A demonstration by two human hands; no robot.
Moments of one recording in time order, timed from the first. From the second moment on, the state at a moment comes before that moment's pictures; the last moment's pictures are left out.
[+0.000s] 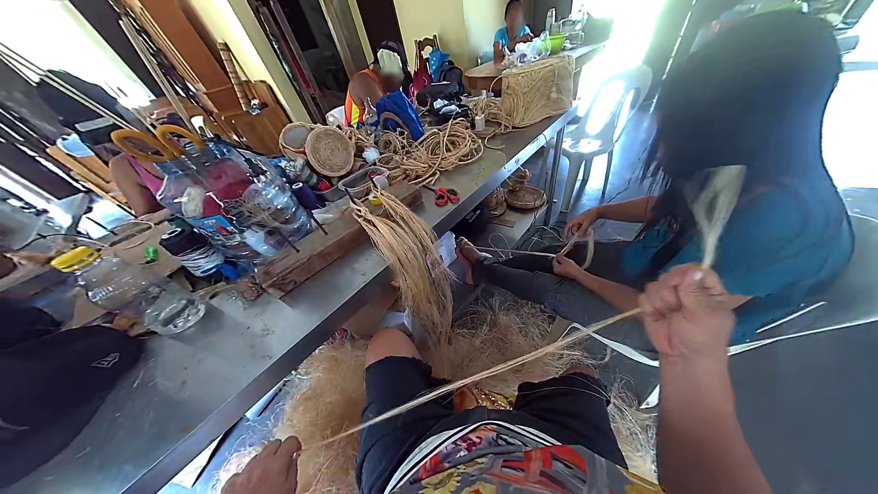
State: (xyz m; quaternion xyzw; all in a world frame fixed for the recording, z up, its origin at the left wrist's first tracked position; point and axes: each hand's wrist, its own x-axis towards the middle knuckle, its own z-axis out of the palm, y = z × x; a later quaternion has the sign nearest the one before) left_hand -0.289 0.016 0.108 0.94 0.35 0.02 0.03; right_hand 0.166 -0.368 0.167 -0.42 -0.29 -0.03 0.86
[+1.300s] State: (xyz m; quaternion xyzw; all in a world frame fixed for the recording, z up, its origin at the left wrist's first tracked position) left_hand -0.042 -0.118 0.120 0.52 0.12 0.03 0.85; right_hand 0.097 -0.229 0.154 -0.32 -0.33 0.29 0.84
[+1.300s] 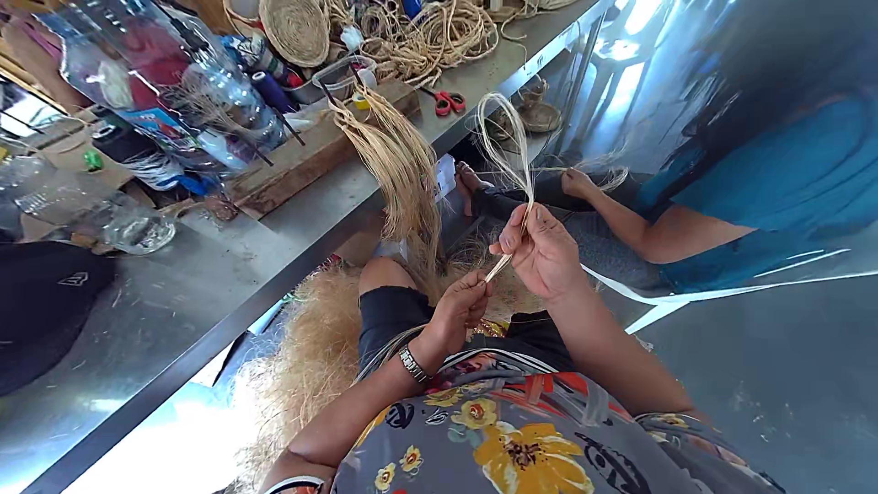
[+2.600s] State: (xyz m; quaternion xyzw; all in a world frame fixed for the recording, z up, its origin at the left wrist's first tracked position) left_hand -0.085 -0.074 0.094 0.52 0.15 0.07 0.84; right_hand 0.155 -0.262 0.148 -0.43 -0.27 0.10 0.86
